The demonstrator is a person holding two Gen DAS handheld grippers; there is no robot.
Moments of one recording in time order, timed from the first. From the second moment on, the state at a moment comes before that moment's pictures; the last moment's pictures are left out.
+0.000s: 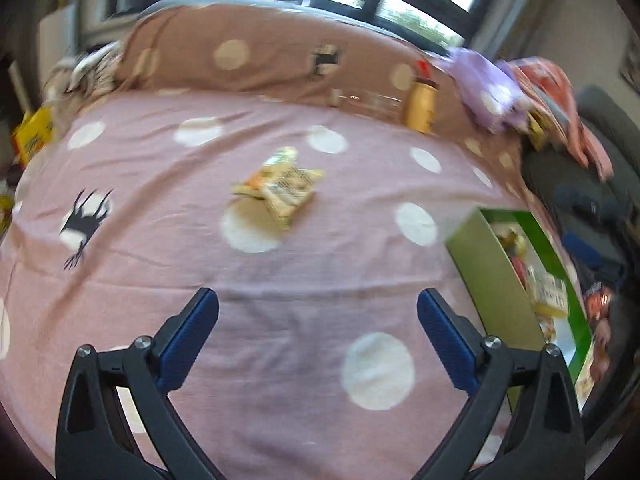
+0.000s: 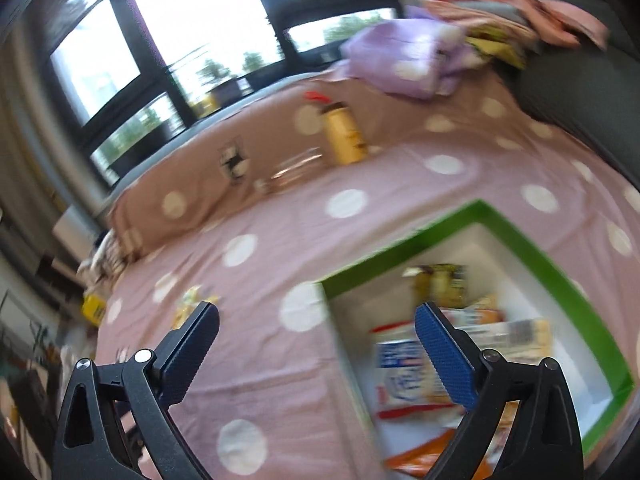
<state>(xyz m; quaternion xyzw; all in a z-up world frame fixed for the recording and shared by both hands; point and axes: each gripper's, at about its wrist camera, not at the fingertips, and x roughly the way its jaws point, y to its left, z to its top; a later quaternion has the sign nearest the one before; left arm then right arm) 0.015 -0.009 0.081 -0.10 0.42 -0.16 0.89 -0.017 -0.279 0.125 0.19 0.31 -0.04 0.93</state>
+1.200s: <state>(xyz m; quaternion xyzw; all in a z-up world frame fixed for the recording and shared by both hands) 0.023 0.107 0.083 -0.21 0.42 -0.02 0.88 0.178 -0.103 0.022 0.18 0.50 0.01 0.85</state>
